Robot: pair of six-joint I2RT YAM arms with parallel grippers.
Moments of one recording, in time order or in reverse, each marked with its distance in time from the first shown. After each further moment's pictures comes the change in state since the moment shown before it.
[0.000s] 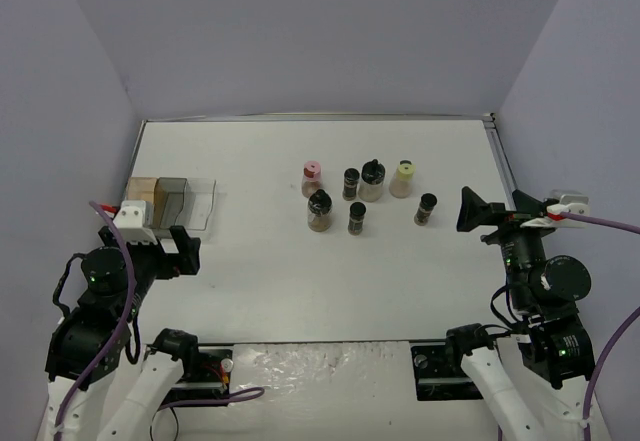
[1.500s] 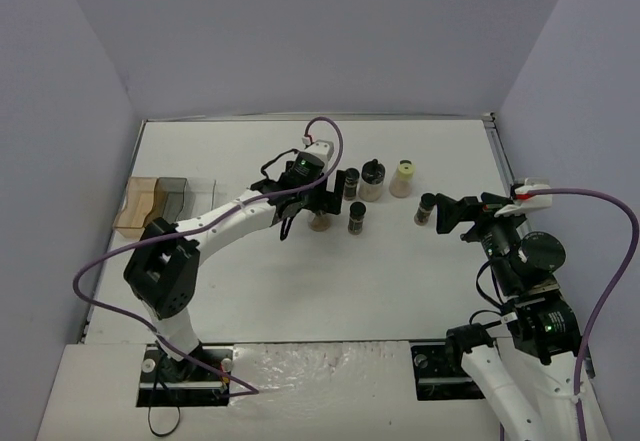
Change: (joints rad) left arm -0.492 1.295 0.342 0.622 -0.016 -0.196; right arm 0.000 0.075 -0.048 -0.048 -0.140 0.056
